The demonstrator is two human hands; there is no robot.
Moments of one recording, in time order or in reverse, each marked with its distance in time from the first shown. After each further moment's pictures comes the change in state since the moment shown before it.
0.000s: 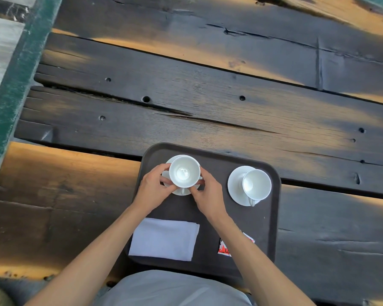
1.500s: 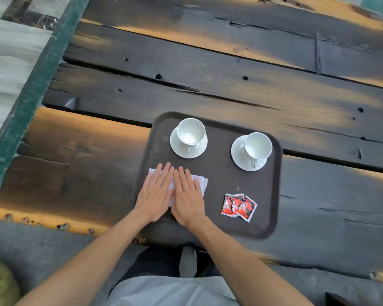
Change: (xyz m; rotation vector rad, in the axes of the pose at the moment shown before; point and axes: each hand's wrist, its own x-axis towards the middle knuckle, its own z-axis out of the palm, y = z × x) left_hand -0.130 -0.073 0.043 0.878 -0.089 0.200; right_hand -0.119 0.055 0.083 -0.731 -0.229 -0.348
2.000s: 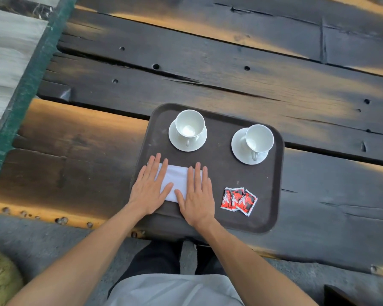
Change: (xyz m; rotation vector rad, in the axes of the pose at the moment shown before) left_hand 0.000 -0.013 0.014 -0.058 -0.007 -0.093; right_hand -0.022 0.028 0.020 -0.052 0.104 0.166
